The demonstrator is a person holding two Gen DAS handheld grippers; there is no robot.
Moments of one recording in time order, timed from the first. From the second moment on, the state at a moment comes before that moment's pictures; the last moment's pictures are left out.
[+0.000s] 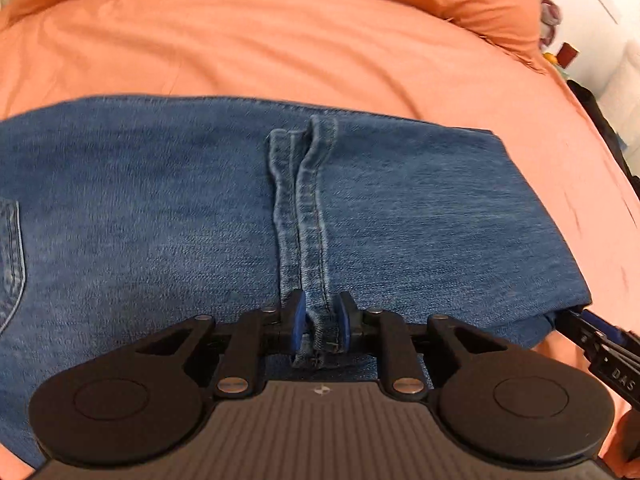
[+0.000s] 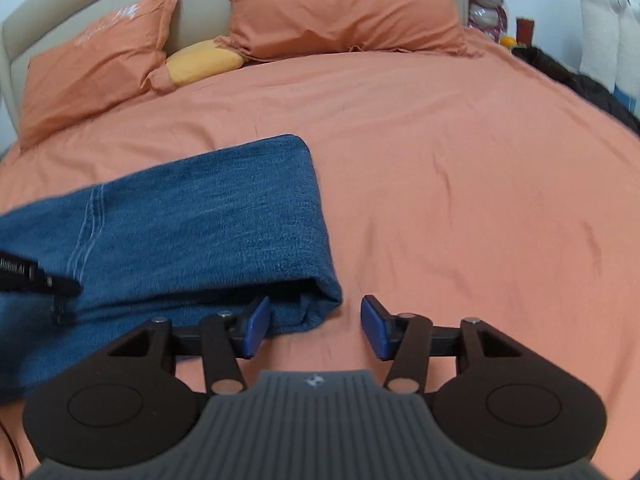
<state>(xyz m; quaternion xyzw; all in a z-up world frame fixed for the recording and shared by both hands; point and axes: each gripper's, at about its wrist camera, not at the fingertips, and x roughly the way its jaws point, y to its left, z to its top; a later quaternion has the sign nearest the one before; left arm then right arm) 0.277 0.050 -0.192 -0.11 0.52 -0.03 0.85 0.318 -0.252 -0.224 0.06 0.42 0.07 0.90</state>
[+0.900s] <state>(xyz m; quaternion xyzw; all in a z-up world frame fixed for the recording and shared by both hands) 0.294 0.023 -0.201 -0.03 0.54 0.00 0.84 0.305 -0.320 -0.232 0.20 0.37 0.03 0.91</state>
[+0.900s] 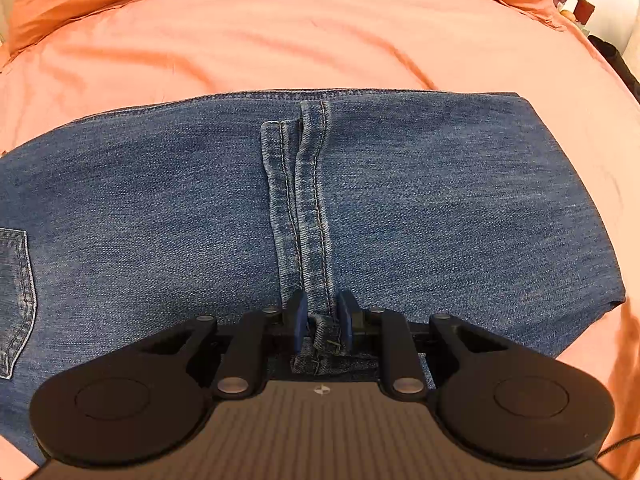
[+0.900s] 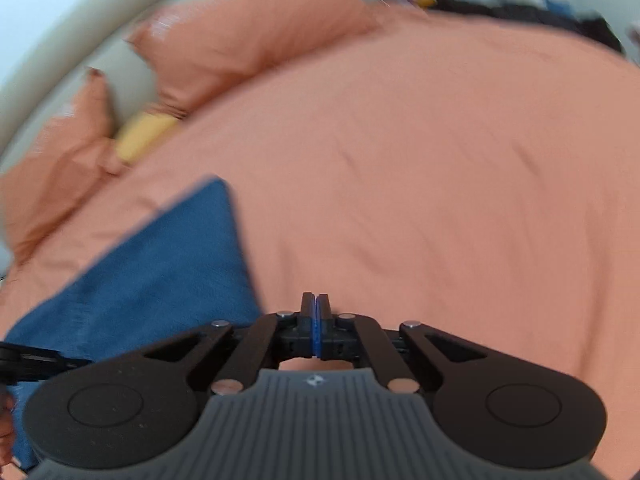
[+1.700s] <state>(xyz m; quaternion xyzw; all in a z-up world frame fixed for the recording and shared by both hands) 0.280 0.015 -0.181 0.01 0.53 -0.01 0.85 0.335 -0.229 -0.252 -0.01 0.39 0.13 0.91</state>
